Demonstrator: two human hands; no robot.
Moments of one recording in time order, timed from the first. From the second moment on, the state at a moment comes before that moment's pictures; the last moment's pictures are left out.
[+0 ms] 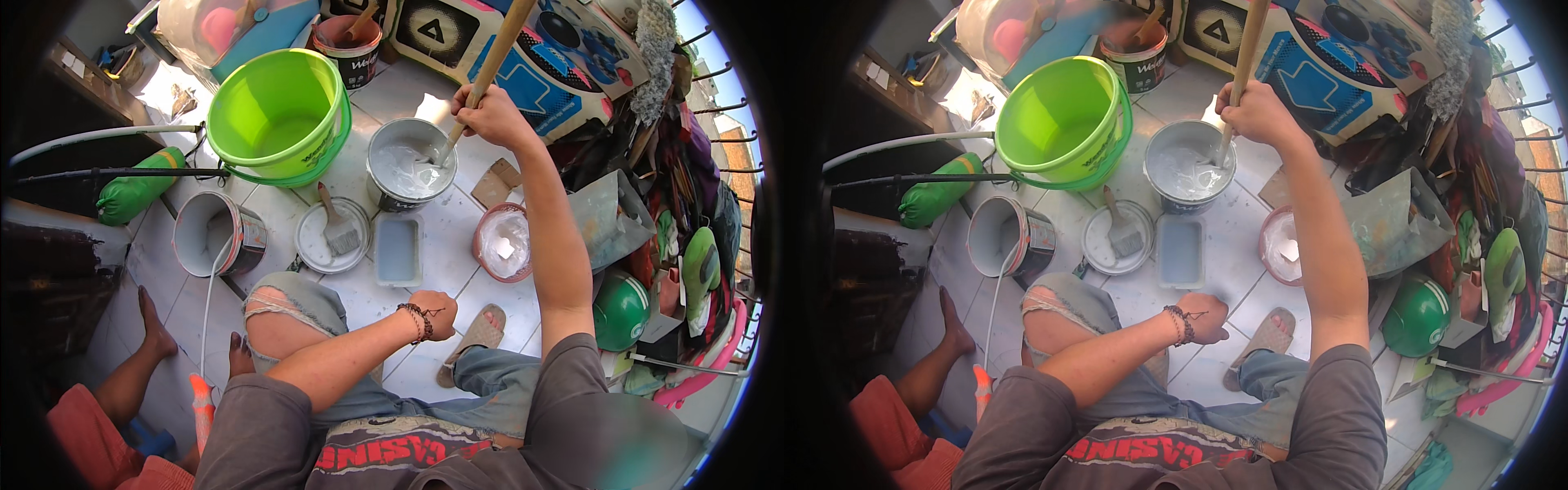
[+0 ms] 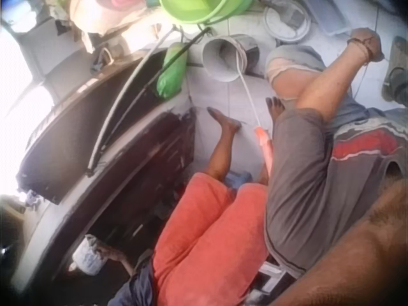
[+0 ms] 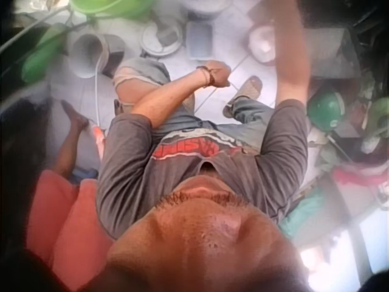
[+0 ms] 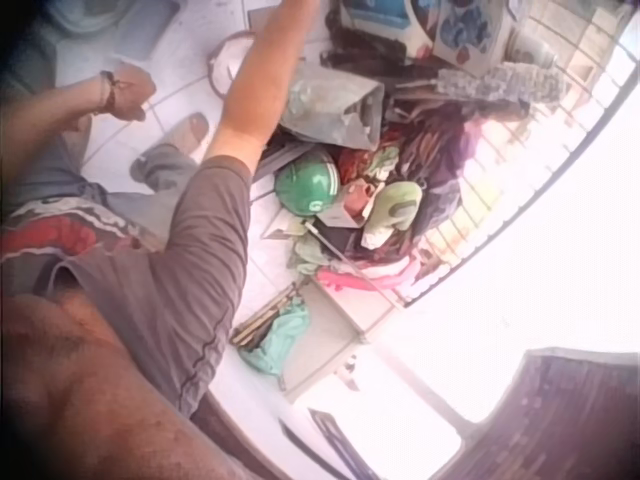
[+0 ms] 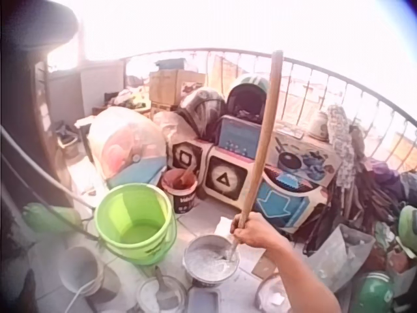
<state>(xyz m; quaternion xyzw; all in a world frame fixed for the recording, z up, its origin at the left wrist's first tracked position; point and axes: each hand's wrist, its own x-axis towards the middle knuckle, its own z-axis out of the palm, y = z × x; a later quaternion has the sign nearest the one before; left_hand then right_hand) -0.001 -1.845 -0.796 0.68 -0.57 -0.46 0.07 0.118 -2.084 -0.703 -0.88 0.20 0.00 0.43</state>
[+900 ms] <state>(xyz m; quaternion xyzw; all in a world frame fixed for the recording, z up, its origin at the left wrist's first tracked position) 0.002 -1.848 -0.808 0.68 -0.57 -0.46 0.07 0.120 -2.075 -0.703 -0.86 0.25 -0.02 0.45</state>
